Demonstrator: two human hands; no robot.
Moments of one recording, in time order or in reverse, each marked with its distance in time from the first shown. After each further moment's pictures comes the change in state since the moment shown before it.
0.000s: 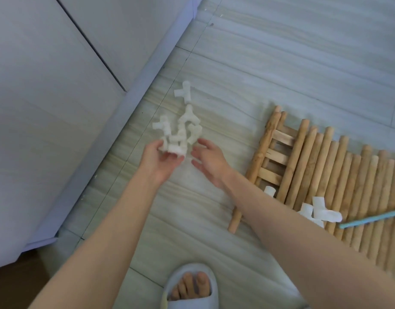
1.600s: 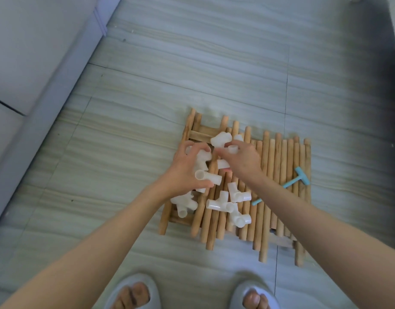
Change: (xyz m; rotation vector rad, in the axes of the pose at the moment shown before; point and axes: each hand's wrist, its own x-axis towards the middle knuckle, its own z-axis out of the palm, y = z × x) left_hand -0.036 -0.151 0.093 1.642 -0.787 0.714; right_hand -0.076 -0.027 -0.216 -0.533 0.527 -0.302
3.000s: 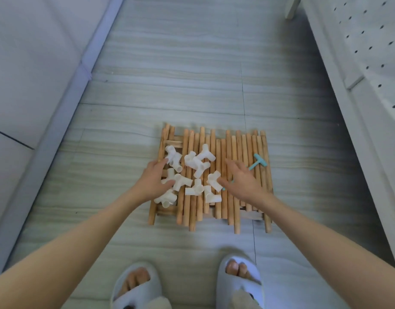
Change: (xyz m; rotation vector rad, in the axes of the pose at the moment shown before) left_hand -0.041 0.022 -0.008 0.342 -0.058 -0.210; right_hand -0.076 0.072 -0.068 -0.450 -0.098 -0.142
